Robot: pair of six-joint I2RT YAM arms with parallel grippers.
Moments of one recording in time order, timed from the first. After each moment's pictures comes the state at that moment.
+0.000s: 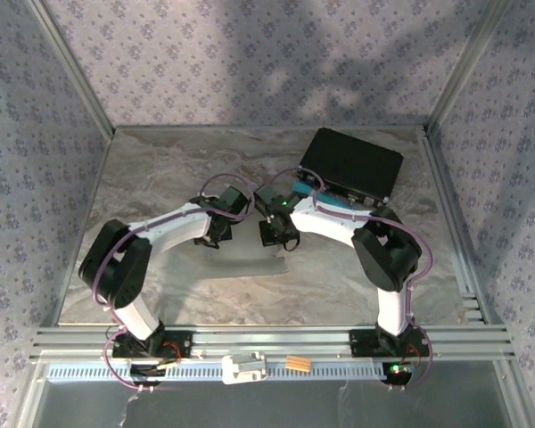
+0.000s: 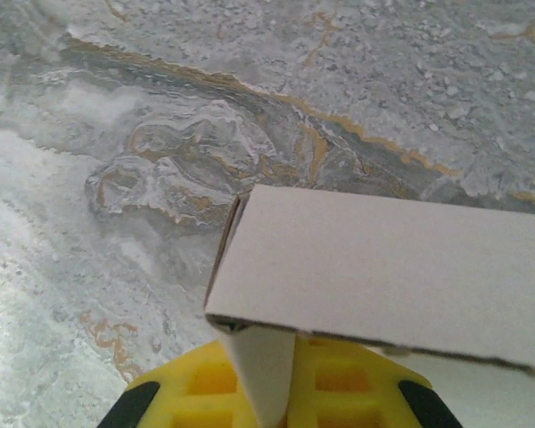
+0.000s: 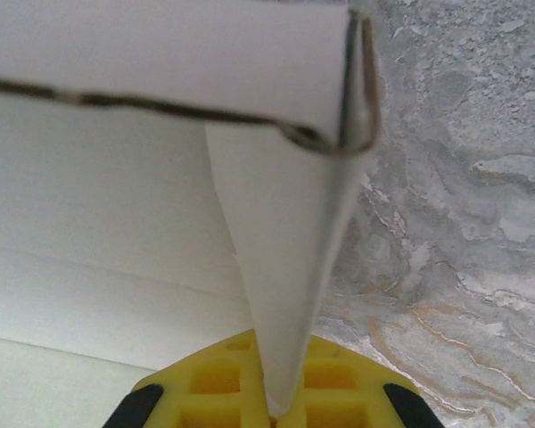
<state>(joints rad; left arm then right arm) -0.67 1.68 1.07 -0.80 -0.46 -0.82 0.82 1.90 1.35 -0.72 0.06 0.57</state>
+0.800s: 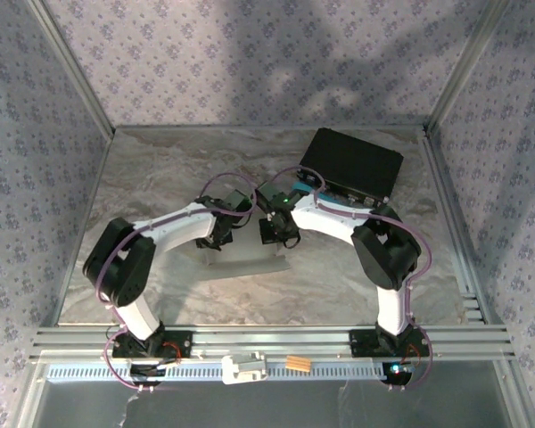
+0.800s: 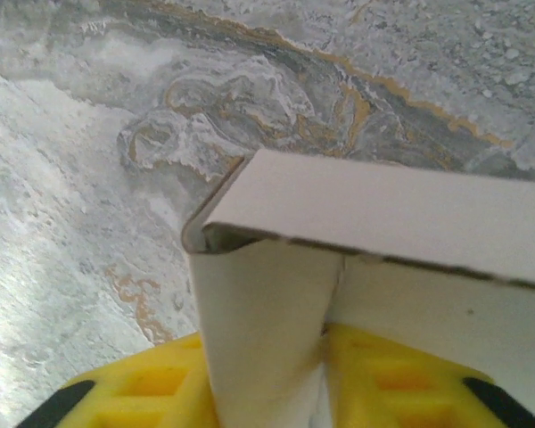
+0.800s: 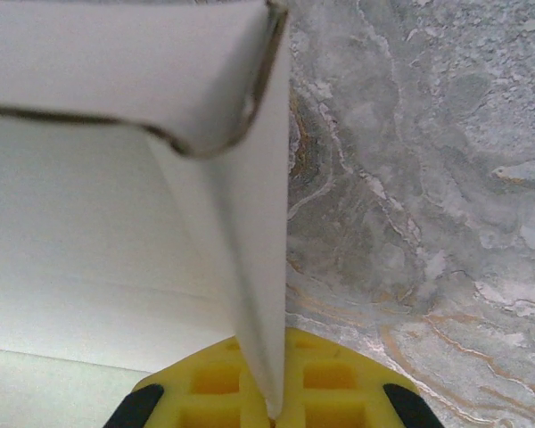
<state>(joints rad) -0.69 1.67 1.07 -0.87 -0.46 -0.88 0.80 1.92 1.36 -0.72 0.02 0.58</state>
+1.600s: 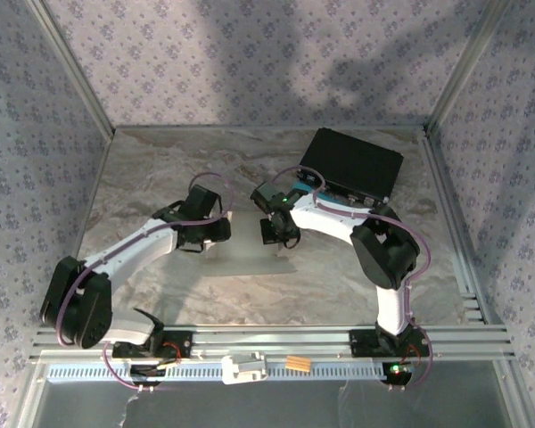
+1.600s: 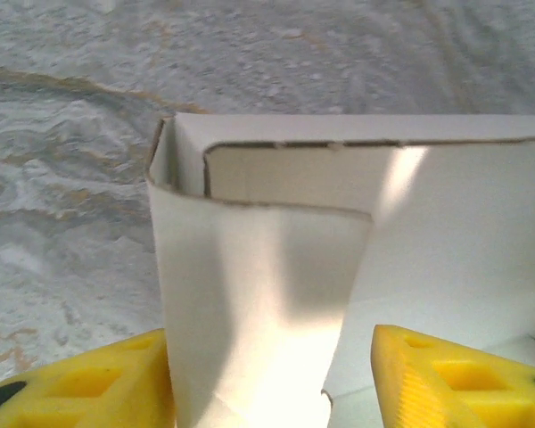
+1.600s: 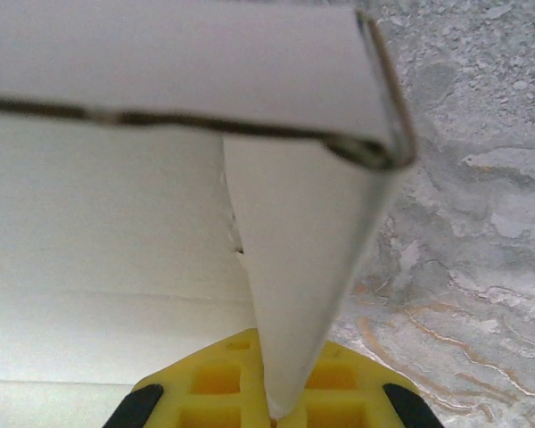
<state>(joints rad) -0.53 1.35 0.86 -0.56 -0.02 -0.57 0.80 1.93 1.38 -0.76 0.04 0.60</state>
